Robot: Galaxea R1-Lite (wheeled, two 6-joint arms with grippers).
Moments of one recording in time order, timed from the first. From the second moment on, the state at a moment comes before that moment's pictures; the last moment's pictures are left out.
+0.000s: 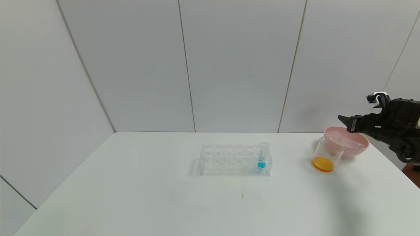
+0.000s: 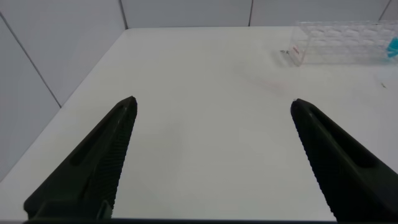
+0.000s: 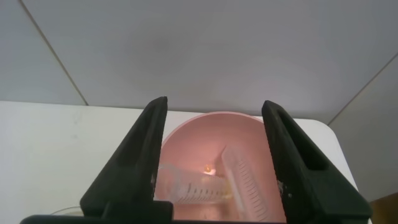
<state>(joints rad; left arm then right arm) 0.00 0.00 0.00 0.00 0.00 0.00 -0.25 2.15 -1.17 -0.81 0.23 -0.05</state>
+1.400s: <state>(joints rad) 0.00 0.00 0.00 0.00 0.00 0.00 -0.19 1.12 -0.29 -0.79 0.24 -0.03</state>
